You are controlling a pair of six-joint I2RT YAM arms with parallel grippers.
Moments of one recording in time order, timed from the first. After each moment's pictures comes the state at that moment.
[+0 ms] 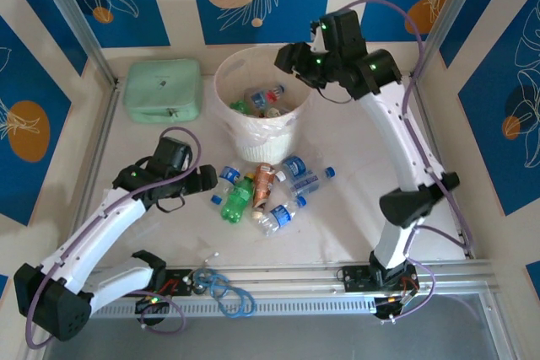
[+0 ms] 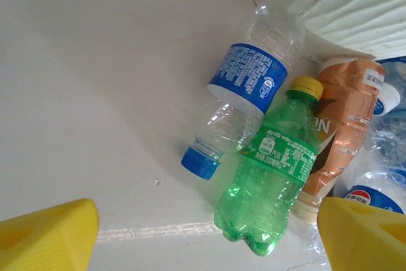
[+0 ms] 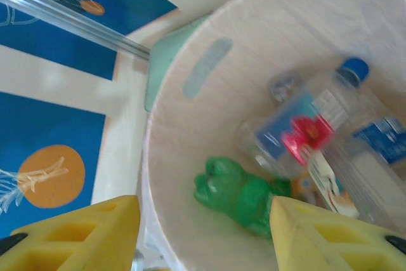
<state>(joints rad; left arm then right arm) -0.46 1.01 0.90 -0.88 0.01 -0.62 0.49 1.74 2.22 -1.06 -0.23 0.75</state>
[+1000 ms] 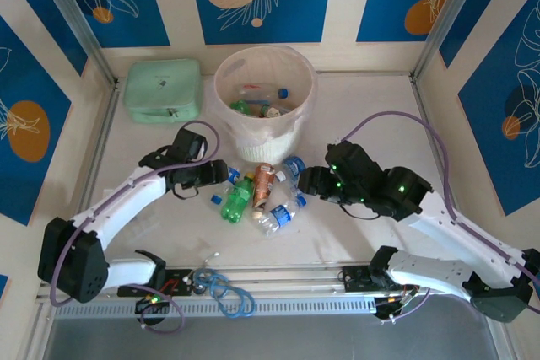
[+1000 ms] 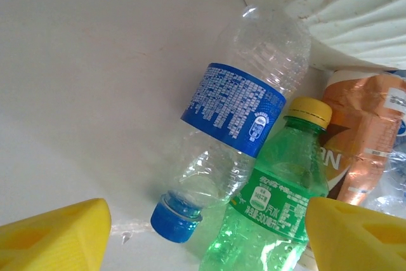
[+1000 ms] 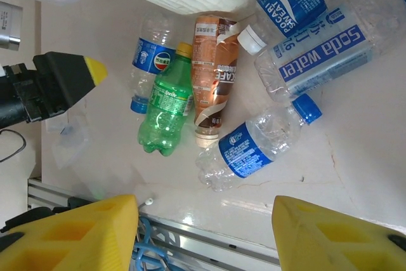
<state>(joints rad) -0.44 1.27 0.89 -0.68 0.09 -0.57 0.89 0.96 1.12 -1.00 0.06 1.00</state>
